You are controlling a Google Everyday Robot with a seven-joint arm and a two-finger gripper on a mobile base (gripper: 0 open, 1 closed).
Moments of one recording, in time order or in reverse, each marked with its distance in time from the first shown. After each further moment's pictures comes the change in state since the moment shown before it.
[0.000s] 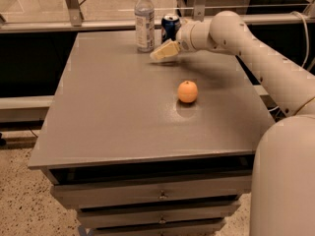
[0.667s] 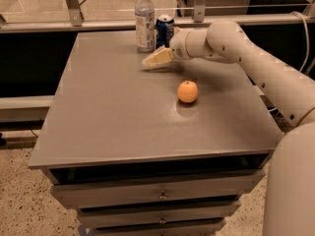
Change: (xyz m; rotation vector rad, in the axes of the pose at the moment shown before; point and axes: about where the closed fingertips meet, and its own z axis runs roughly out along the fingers) arm -0.004 0.047 -0.001 -0.096 -0.040 0.071
